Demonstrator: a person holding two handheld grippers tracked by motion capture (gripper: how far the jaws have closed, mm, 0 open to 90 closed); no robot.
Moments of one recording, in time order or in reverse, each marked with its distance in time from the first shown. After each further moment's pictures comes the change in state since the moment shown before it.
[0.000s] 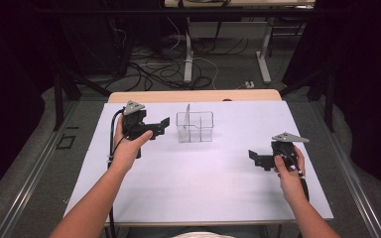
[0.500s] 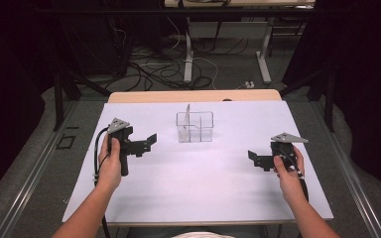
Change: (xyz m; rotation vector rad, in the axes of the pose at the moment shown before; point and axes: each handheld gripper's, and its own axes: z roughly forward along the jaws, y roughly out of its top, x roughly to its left) left arm 0.015 -0.046 -0.033 0.041 0.015 -0.044; right arm 0.002 -0.001 0.001 0.001 -0.002 -0.006
